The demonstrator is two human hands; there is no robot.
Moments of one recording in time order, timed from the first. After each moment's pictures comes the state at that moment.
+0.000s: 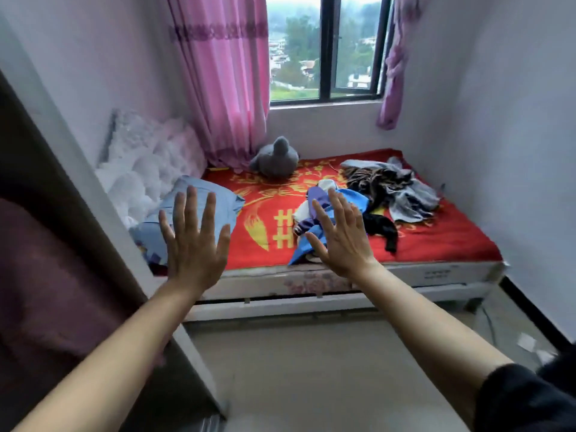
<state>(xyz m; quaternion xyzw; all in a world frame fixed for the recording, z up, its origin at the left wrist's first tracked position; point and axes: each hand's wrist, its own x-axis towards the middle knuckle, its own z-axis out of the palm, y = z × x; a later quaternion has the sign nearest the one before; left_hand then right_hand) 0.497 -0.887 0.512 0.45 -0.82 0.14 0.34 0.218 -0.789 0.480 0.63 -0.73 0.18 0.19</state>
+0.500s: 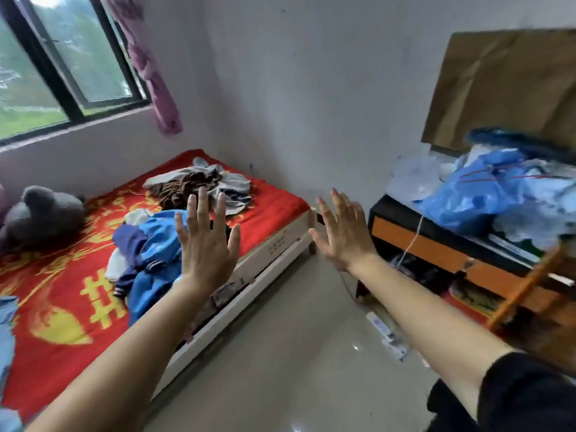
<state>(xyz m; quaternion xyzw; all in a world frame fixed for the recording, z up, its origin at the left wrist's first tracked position) 0.113 -0.780 0.485 0.13 -0.96 -0.02 0.27 -0.014 -0.531 0.446 0.30 -0.93 0.13 0.17</state>
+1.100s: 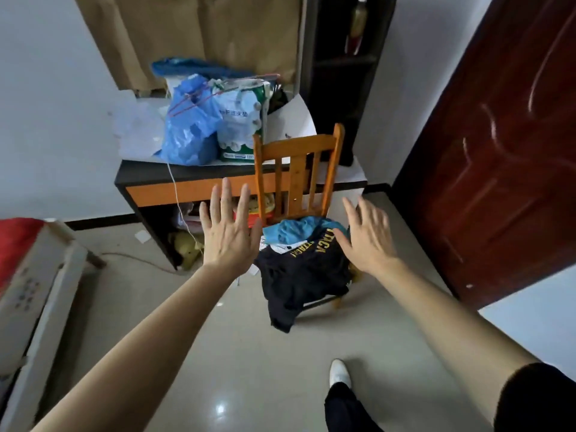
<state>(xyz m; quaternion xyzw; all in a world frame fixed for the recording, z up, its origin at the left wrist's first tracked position) 0.115 -0.386 0.382 -0.34 -0.92 -0.17 0.12 0.274 -0.146 0.362 -0.24 -0.96 -0.05 0.13</state>
